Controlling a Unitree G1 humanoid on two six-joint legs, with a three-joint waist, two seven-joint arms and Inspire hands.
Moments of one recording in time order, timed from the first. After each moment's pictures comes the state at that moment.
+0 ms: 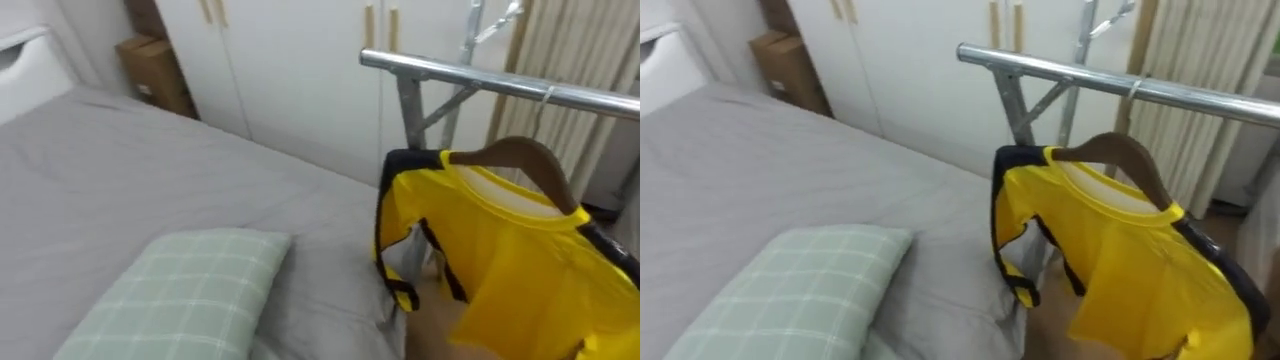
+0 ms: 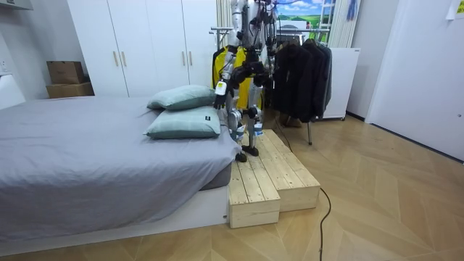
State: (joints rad) left arm 0.22 0.15 0.18 1.20 0.04 0.11 0.11; right arm 0.05 -0.21 0.00 1.32 -0.02 0.03 -0.04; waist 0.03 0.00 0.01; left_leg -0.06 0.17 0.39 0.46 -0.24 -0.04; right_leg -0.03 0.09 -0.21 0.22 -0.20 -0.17
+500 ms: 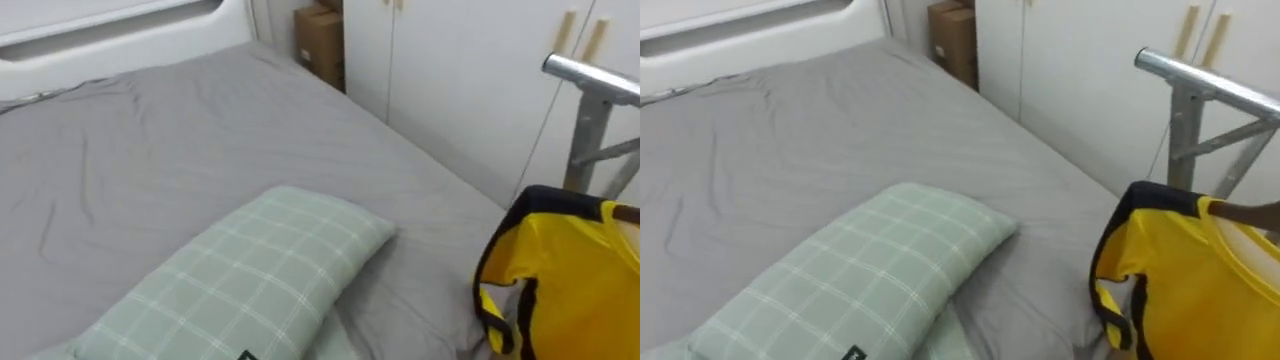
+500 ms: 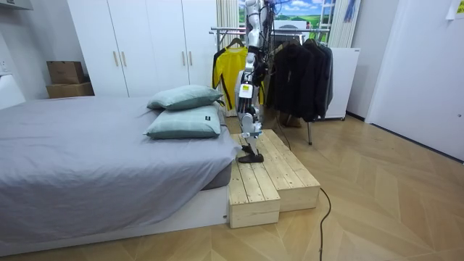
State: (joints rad) left arm 0.25 0.14 0.19 1.20 0.04 0.08 0.10; right arm 0.06 -0.22 -0.01 1.27 -0.04 0.05 -0.11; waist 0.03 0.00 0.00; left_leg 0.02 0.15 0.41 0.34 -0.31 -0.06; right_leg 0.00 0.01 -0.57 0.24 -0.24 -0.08
